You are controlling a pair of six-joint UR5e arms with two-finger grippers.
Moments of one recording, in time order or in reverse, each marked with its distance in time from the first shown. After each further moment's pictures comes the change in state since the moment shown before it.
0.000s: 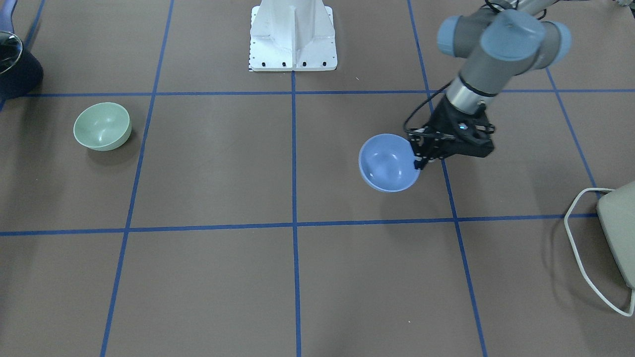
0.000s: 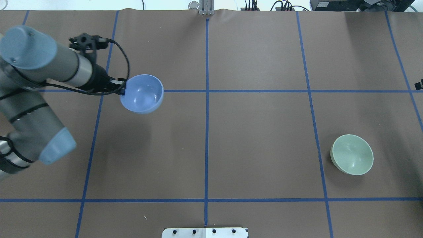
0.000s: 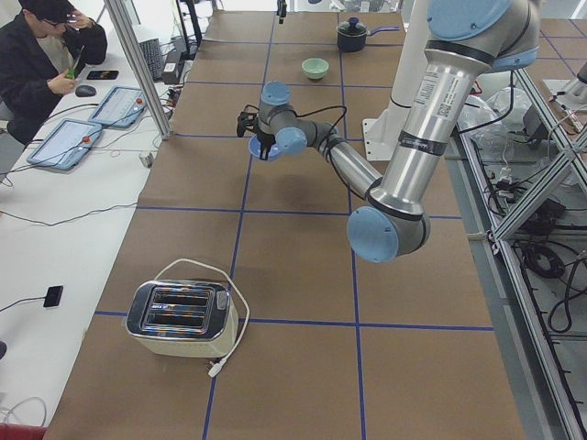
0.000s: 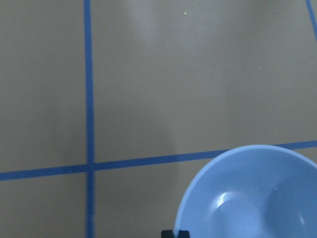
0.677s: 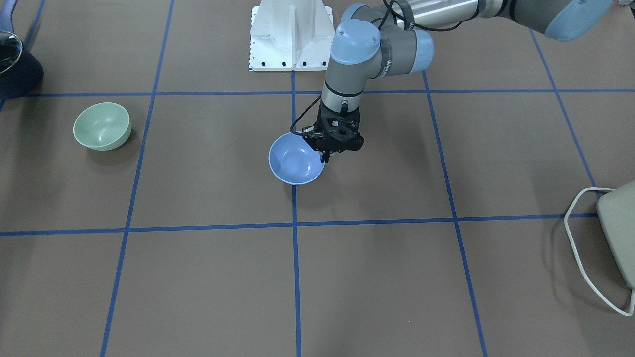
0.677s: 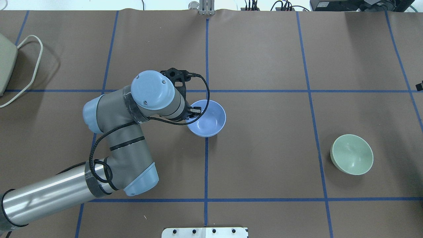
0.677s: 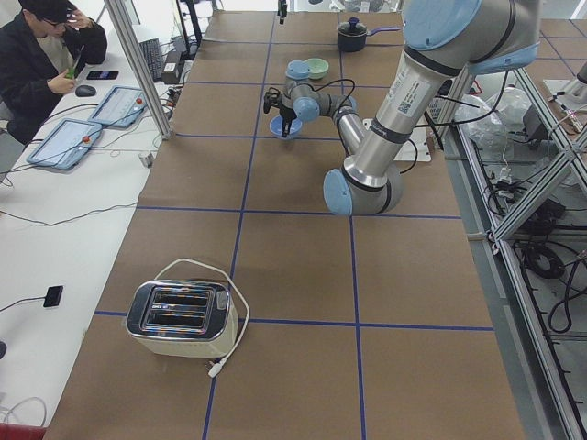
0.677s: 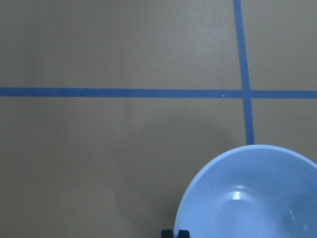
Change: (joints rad) left arm 0.220 -0.280 0.205 0.093 0.188 -0.131; right arm 0.000 -0.007 0.000 0.000 -0.007 0.000
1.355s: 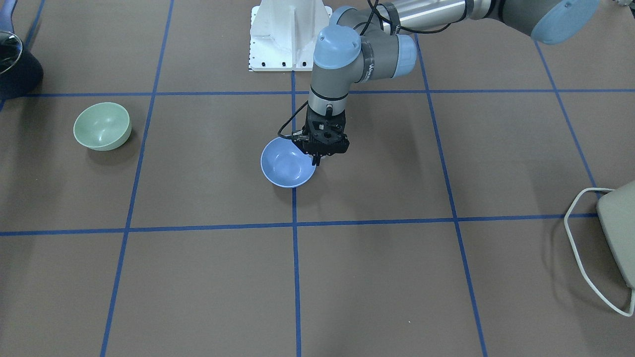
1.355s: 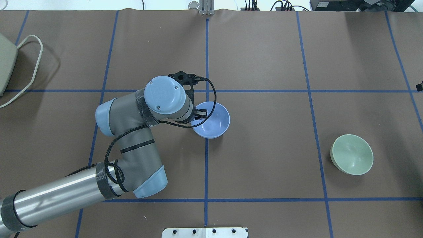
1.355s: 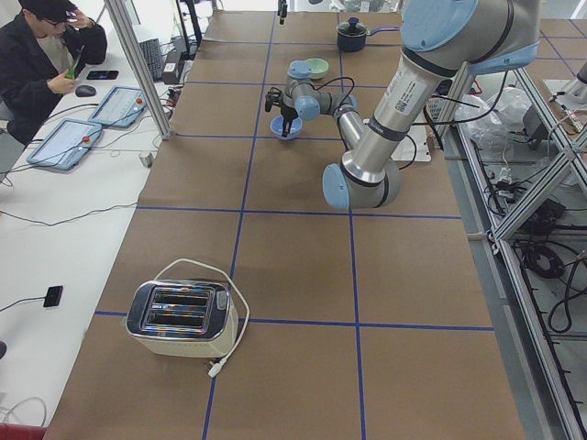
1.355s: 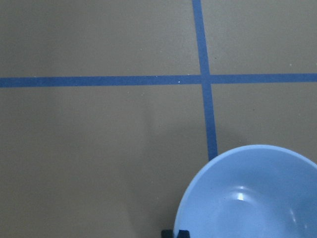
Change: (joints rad) left arm 0.017 -0.029 0.047 -0.002 0.033 0.006; right arm 0.000 -0.001 -0.001 0.000 0.000 0.000
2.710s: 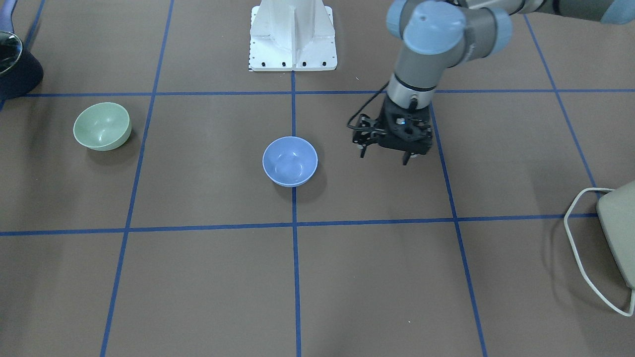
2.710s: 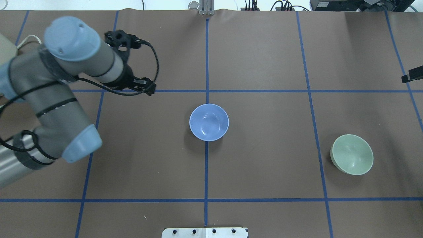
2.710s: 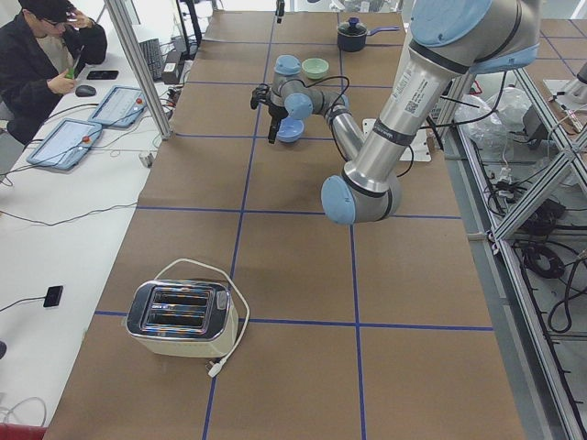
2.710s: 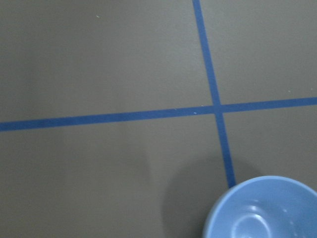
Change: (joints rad) left arm -0.297 0.244 -0.291 0.146 -0.247 0.402; right arm -0.059 0.032 0.106 -0.024 0.041 0.268
